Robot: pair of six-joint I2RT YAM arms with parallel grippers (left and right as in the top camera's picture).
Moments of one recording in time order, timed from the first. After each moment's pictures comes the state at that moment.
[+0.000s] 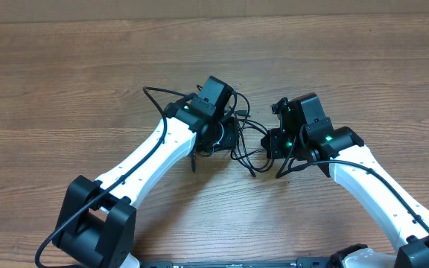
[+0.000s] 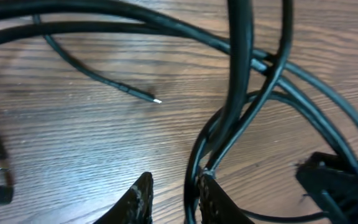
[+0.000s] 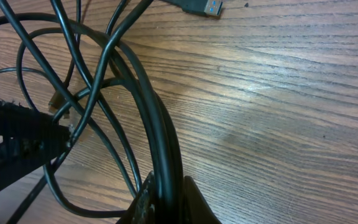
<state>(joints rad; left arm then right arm) -0.56 1.74 1.28 -0.76 0.25 -0.67 0.37 1.43 0.93 -0.58 -0.28 0.30</state>
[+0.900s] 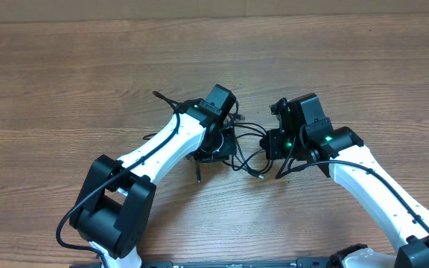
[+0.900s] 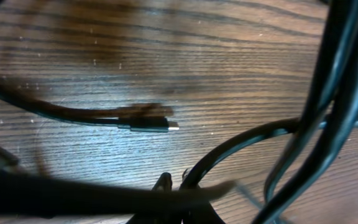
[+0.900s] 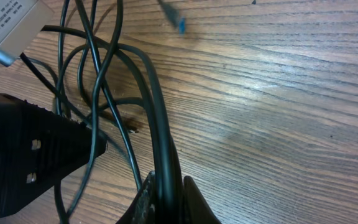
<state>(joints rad) -0.56 1.86 1.28 -0.84 0.25 -0.67 0.37 1.43 0.93 -0.58 -0.29 0.30</state>
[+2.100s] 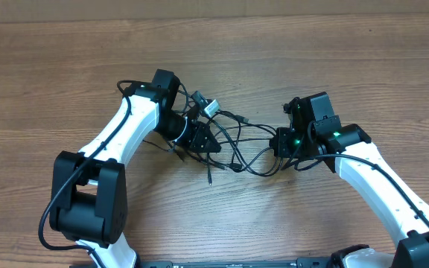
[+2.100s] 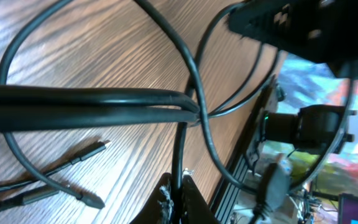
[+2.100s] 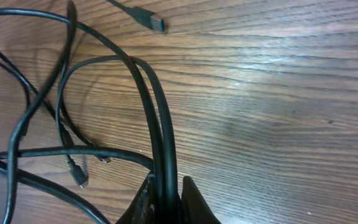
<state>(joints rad) -0.25 1.86 1.31 -1.03 0.92 0.30 0.29 1.45 0.93 -0.64 -0.27 0.37</state>
